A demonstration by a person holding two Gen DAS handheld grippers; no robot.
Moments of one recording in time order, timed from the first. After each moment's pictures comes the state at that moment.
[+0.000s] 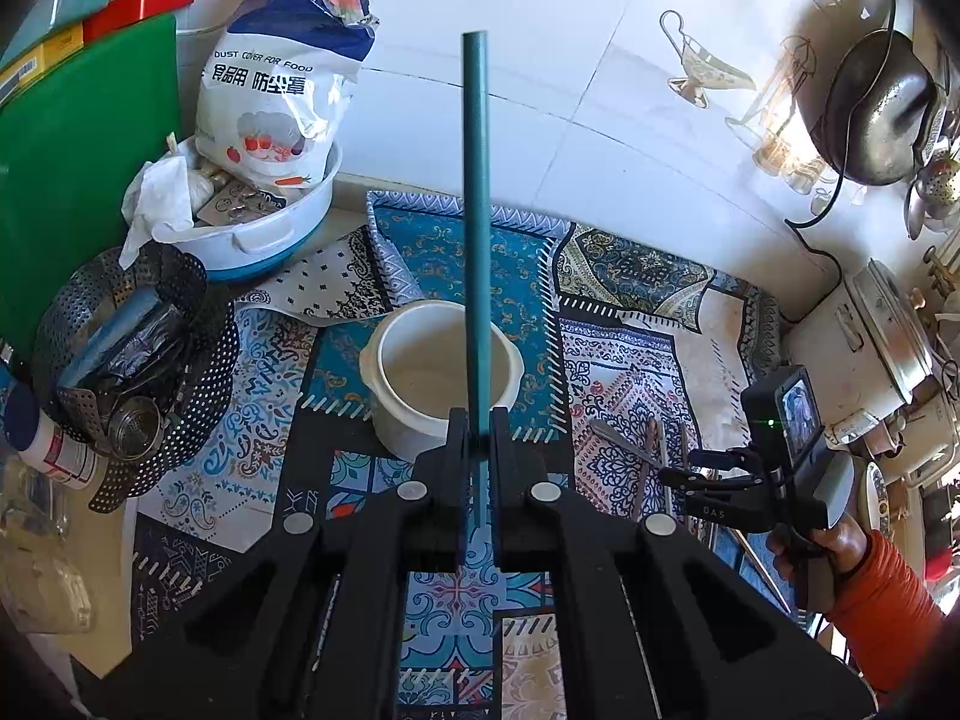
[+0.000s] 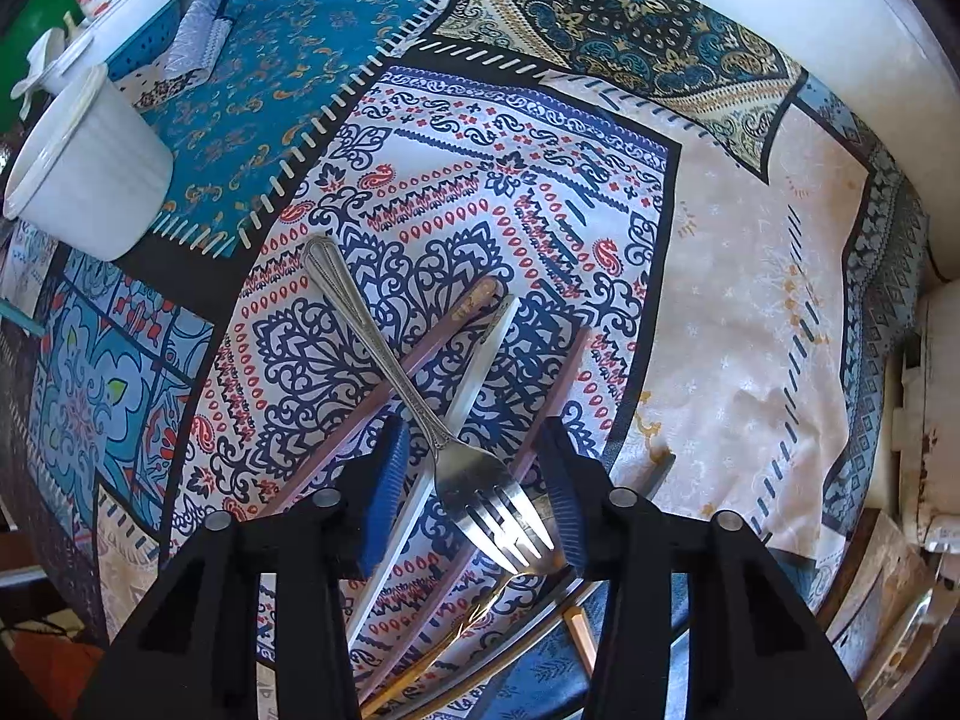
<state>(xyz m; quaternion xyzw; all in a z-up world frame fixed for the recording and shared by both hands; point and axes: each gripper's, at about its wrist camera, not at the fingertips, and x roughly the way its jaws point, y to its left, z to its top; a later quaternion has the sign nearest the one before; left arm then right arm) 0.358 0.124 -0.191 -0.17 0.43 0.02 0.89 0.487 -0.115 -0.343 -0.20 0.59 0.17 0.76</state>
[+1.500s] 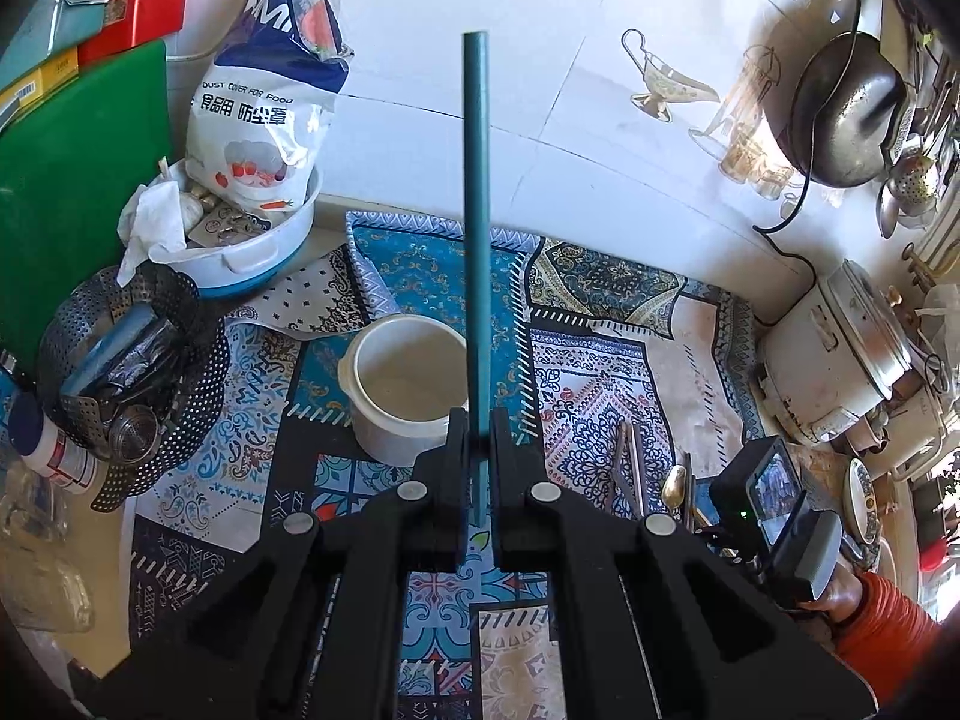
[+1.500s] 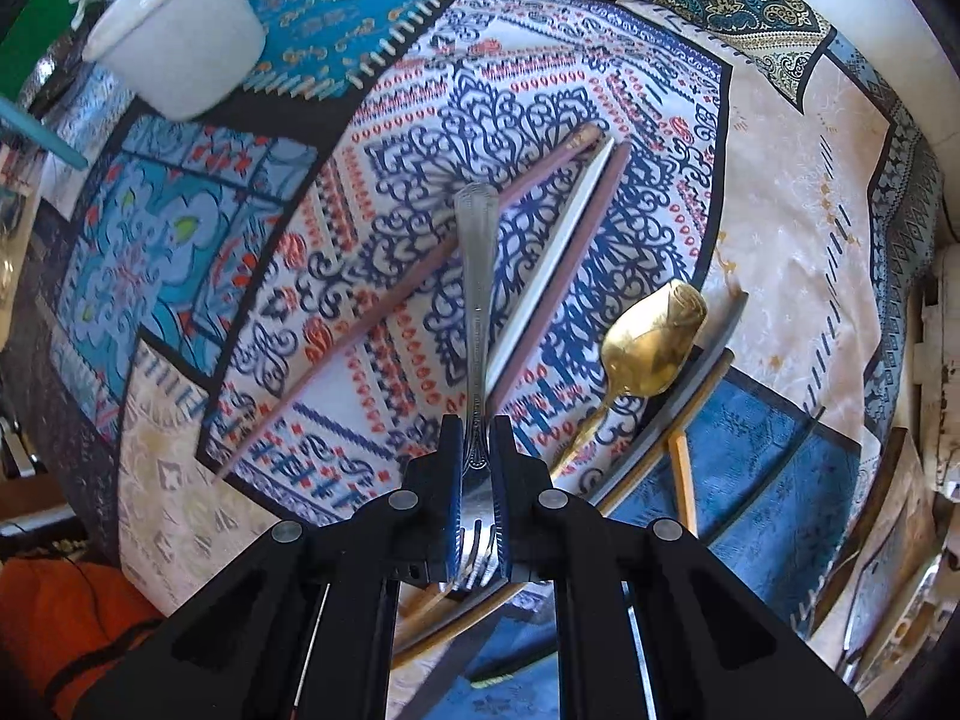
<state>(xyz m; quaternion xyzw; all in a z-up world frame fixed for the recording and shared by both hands) 0.344 0.115 -0.173 -0.16 0.41 0.00 0.90 0.380 -0.130 -0.341 -0.21 0.64 0.19 0.71</state>
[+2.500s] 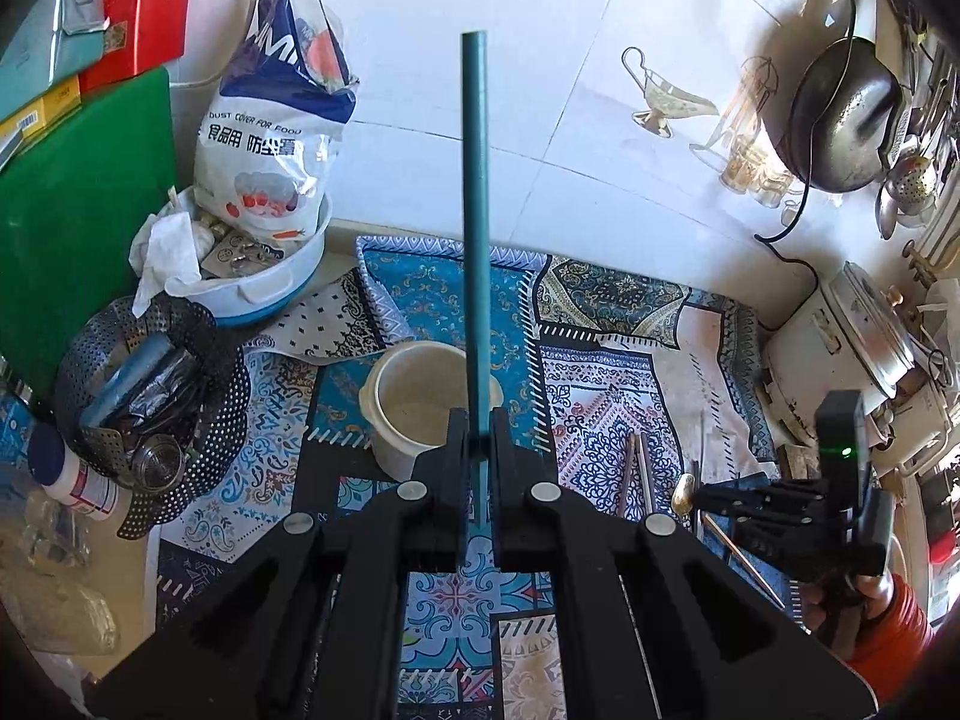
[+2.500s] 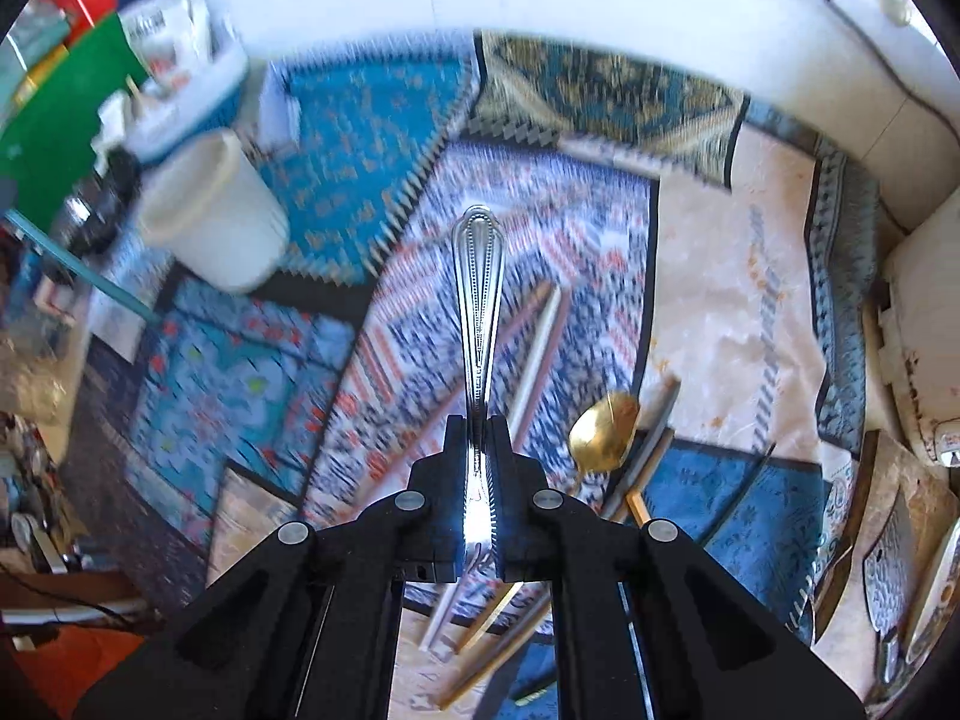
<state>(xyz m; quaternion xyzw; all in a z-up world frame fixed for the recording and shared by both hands) 0.343 0.125 -0.160 -0.15 0.39 0.00 0.91 0.402 -0.134 -0.247 -0.10 0.54 0.20 0.81</state>
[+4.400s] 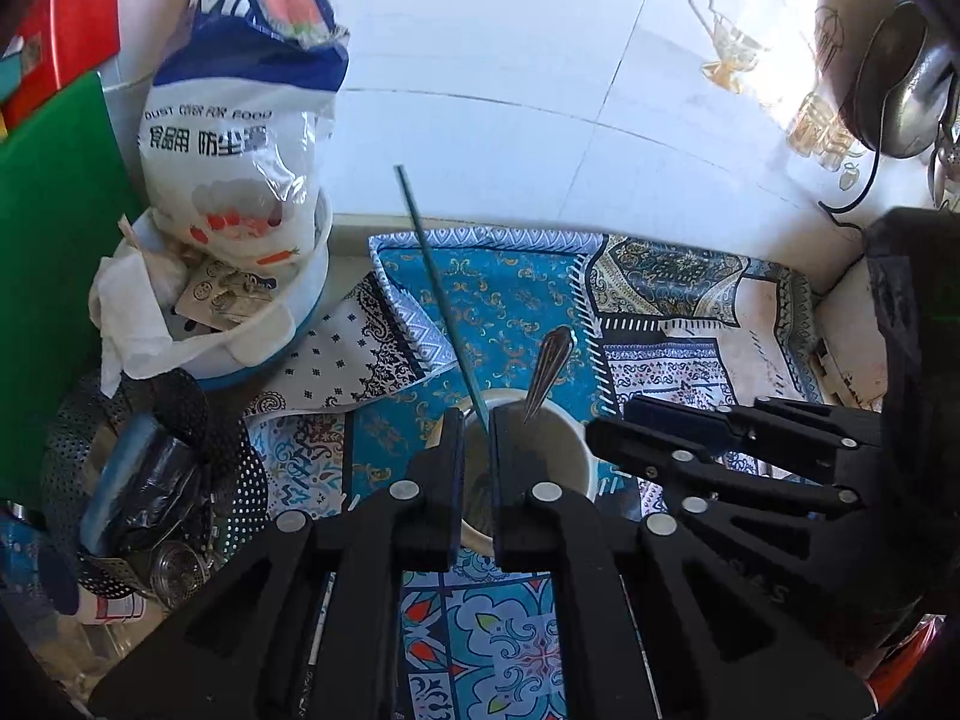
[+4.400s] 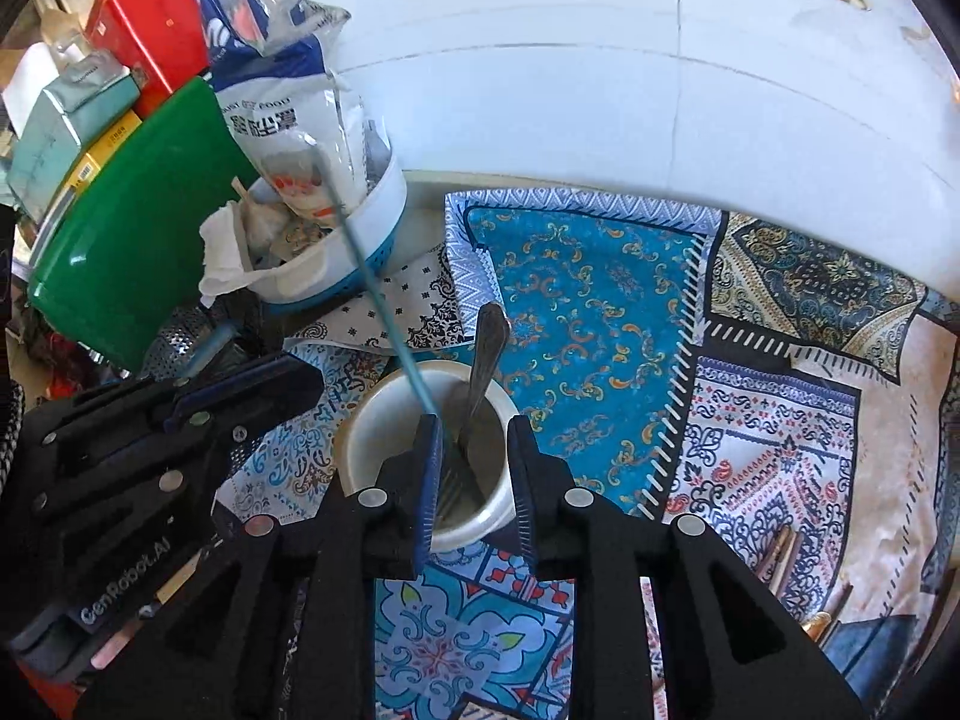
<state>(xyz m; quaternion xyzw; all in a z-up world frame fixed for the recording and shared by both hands) 0.426 0.161 -0.189 -0.10 0.45 -0.01 0.89 0.461 0.026 -0.230 -0.05 0.49 0.28 0.82</state>
